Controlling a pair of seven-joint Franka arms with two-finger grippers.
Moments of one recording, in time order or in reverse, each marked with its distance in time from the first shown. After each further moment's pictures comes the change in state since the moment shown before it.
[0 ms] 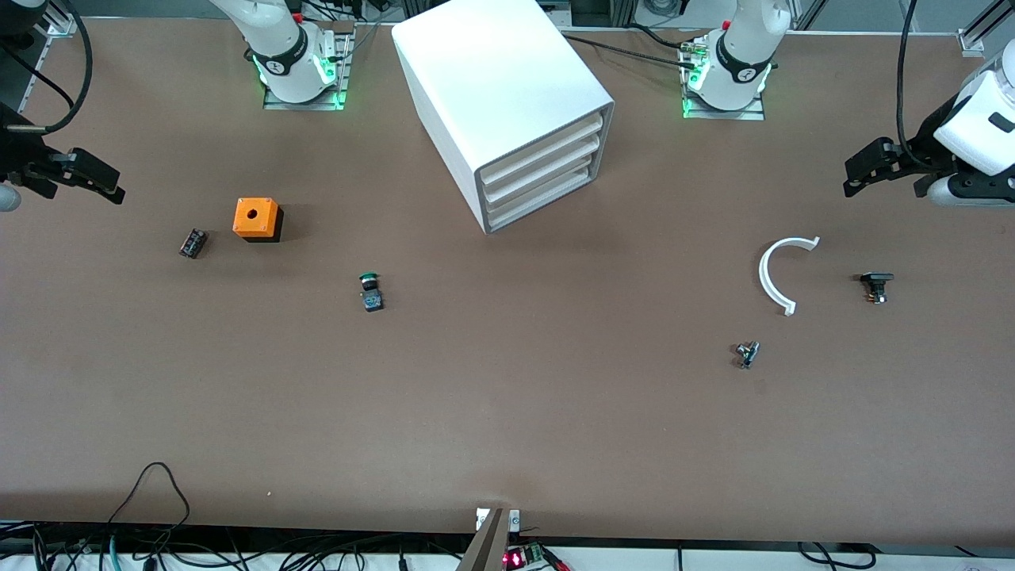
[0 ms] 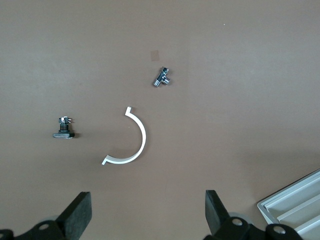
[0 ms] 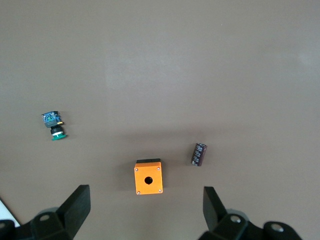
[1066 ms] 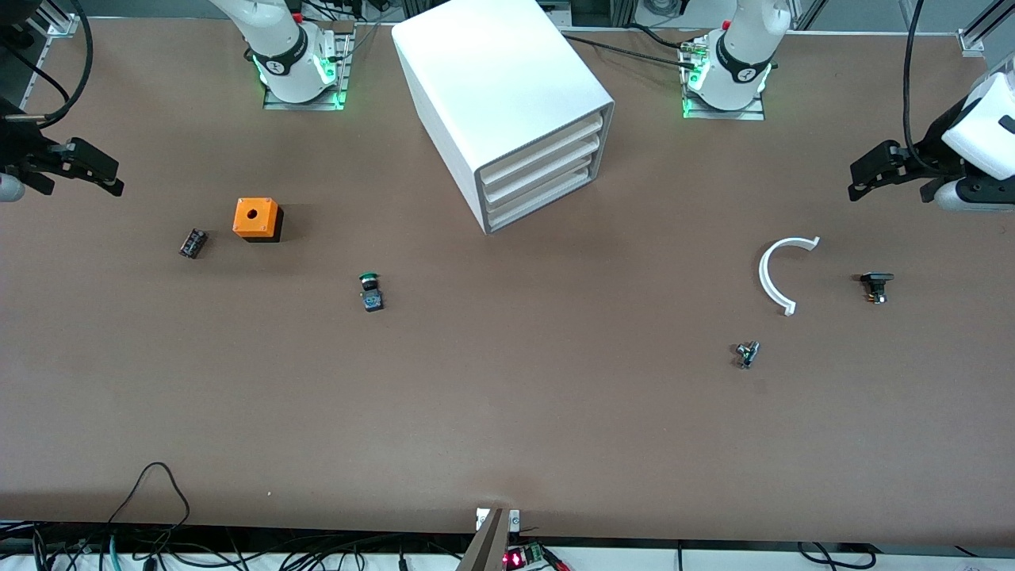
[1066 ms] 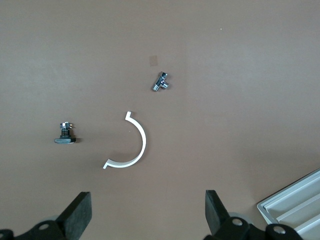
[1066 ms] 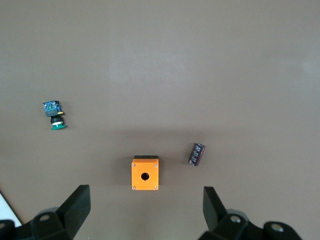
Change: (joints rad) left arm 0.005 0.037 -0.012 0.062 0.000 -0.032 0.018; right arm 0.000 0.000 0.002 0.001 0.000 -0.015 -0.073
